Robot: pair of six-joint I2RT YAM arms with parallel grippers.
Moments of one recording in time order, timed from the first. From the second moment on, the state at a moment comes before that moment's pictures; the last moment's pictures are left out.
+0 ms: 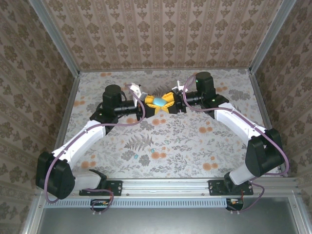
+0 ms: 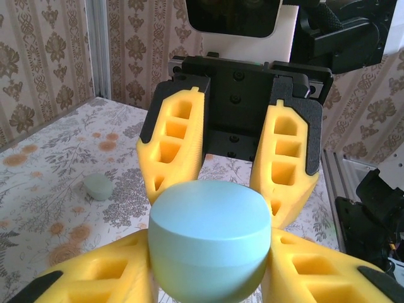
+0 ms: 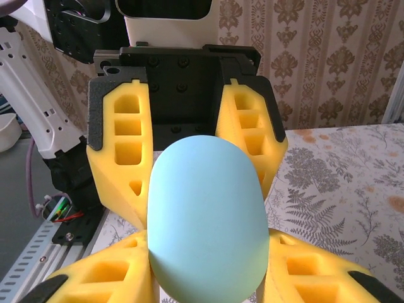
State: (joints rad) left arm -0.51 1.26 0.93 0.10 0.89 0.02; right arm 0.38 1.52 1.17 -0.04 -1.14 -0.31
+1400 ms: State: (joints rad) left arm -0.52 1.26 0.92 0.13 0.87 0.05; right arm 0.38 1.51 1.17 -0.06 -1.12 -0.31
